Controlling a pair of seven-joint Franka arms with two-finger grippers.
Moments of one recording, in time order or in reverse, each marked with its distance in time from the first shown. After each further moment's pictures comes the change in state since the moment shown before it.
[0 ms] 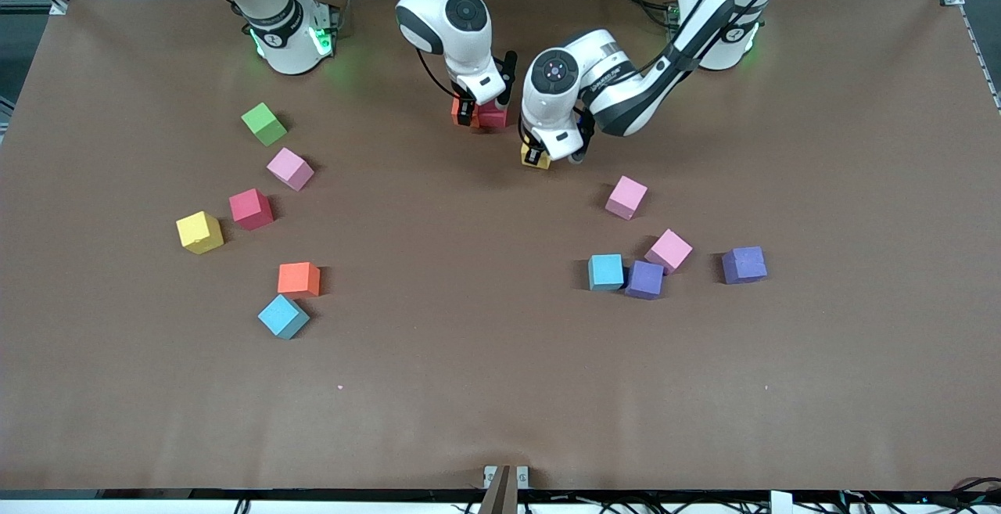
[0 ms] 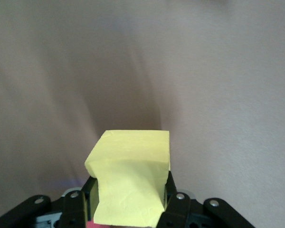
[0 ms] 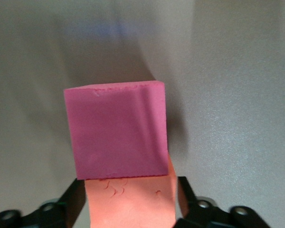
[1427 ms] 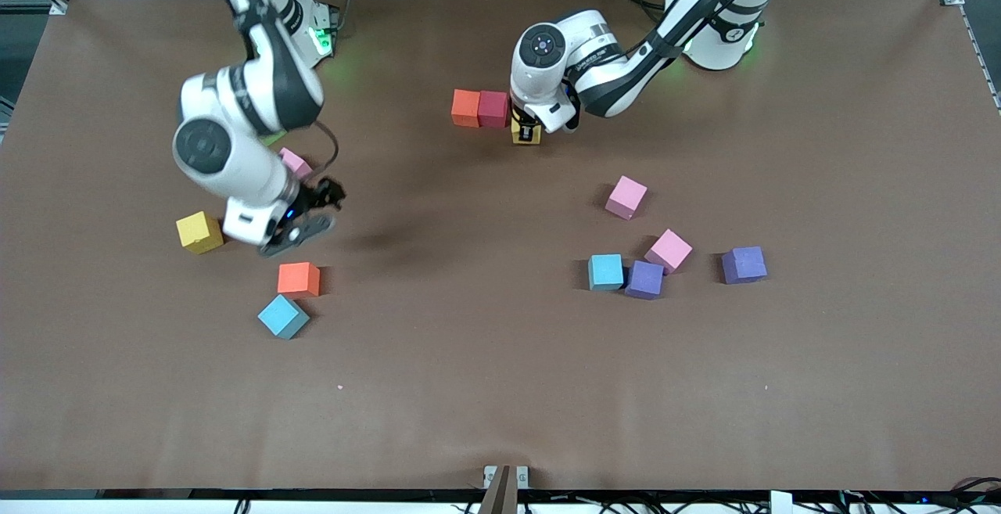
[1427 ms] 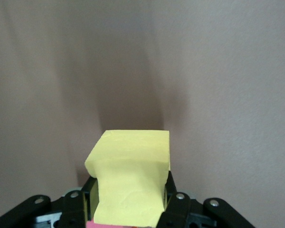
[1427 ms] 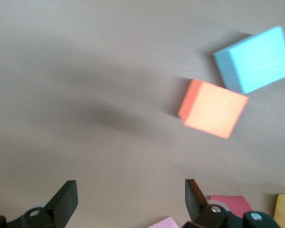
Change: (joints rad) left arm 0.008 0.011 -0.102 -0.045 0.000 0.054 -0.232; right arm -0.737 -0.042 -0.124 0.315 -0.068 -0.370 0.243
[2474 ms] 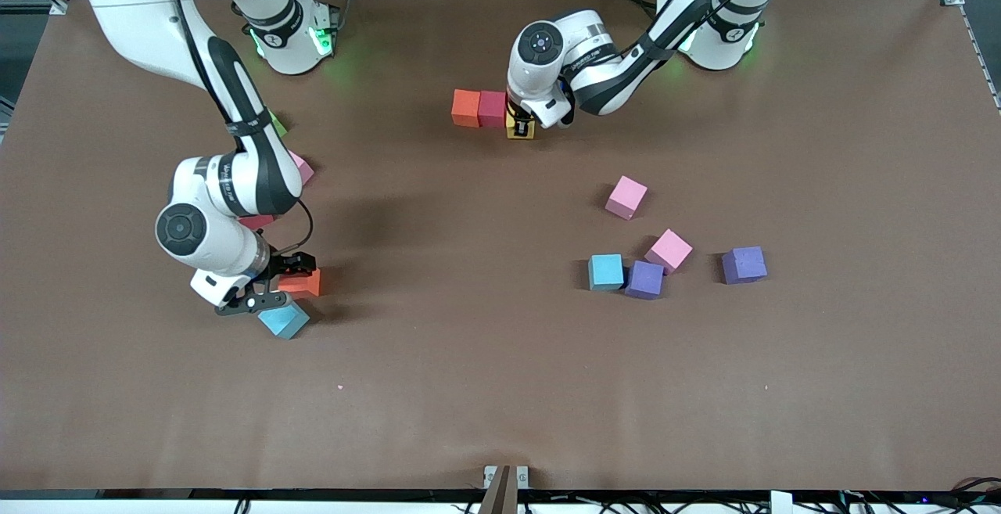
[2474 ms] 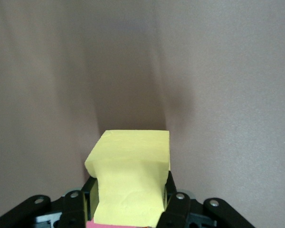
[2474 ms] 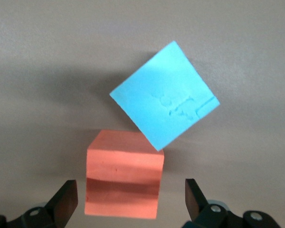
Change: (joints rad) left arm -0.018 0.026 -0.001 -0.024 0.000 0.059 -0.031; right arm -0.134 0.261 0.006 0.110 0.009 0.212 0.070
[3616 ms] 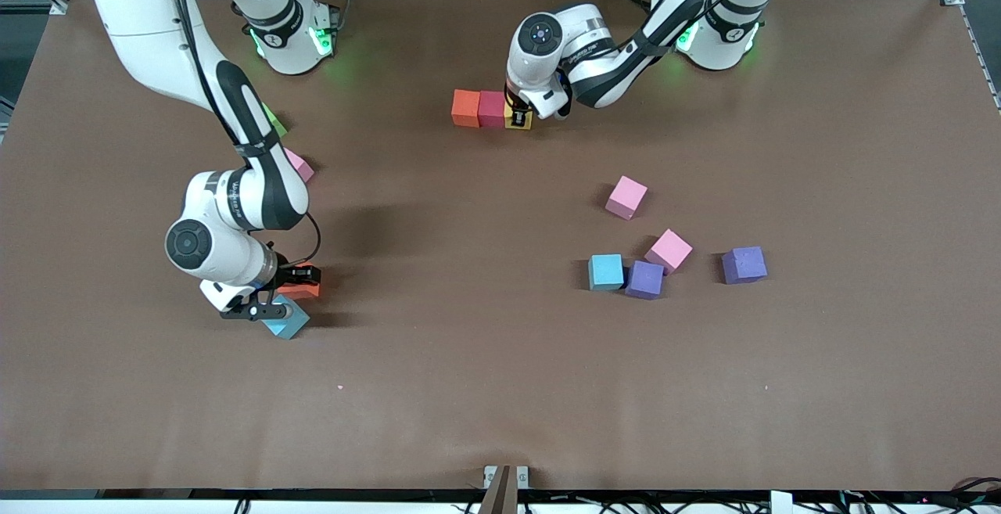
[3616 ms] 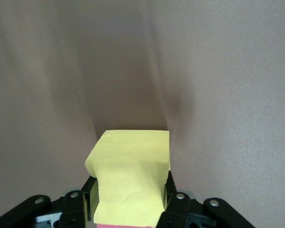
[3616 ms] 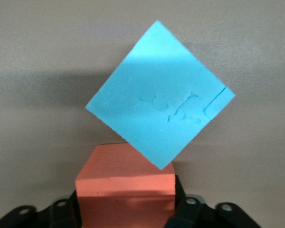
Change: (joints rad) left arm -0.003 0.008 -0.030 -0.046 0.000 0.056 -0.001; right arm -0.012 0.069 0.002 0.025 0.087 0.022 0.093
